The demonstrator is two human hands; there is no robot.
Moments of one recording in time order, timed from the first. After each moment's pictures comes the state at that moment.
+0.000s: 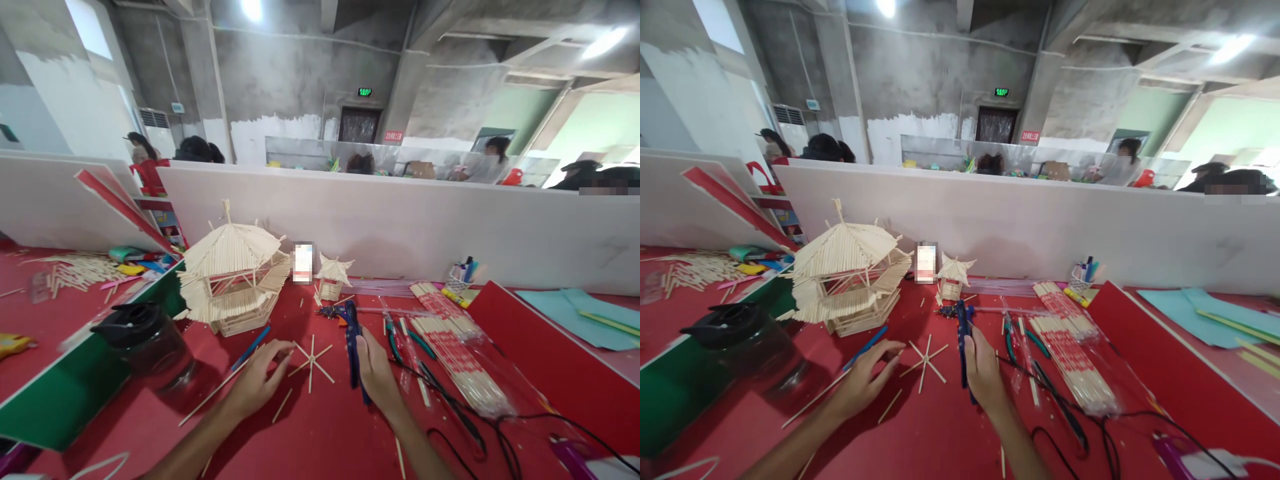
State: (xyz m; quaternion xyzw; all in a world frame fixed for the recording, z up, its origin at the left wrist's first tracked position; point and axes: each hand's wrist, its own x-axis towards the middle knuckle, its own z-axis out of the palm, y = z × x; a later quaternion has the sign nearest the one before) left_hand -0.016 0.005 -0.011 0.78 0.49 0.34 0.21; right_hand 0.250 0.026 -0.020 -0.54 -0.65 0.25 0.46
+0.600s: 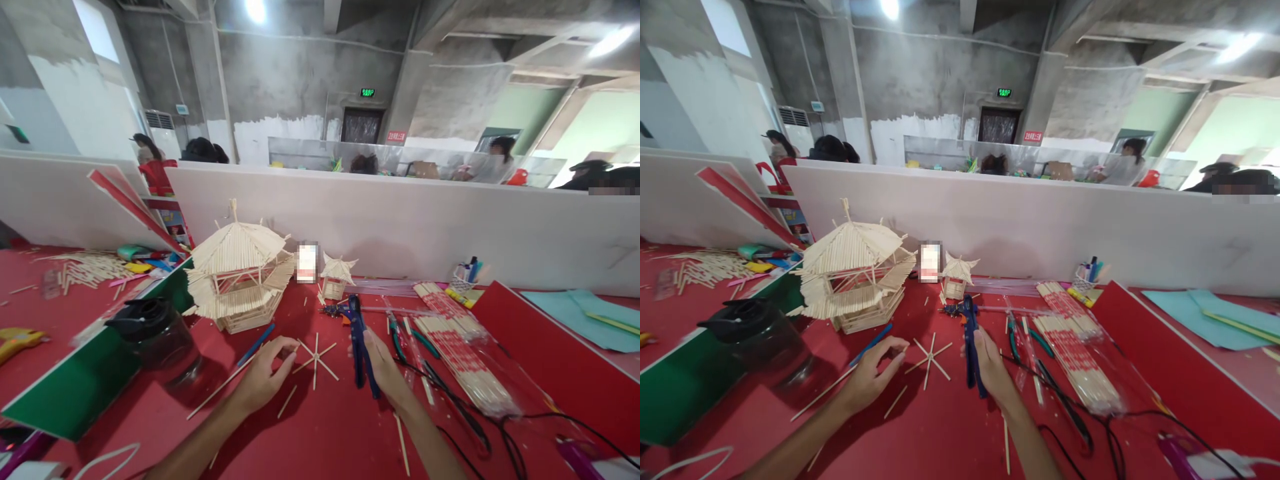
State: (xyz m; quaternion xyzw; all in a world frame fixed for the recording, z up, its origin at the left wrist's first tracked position) left_hand -0.012 0.004 -0.016 0.74 0.48 0.39 0.25; right_hand 0.254 0.027 -0.019 -0.51 -0.54 0.47 0.49
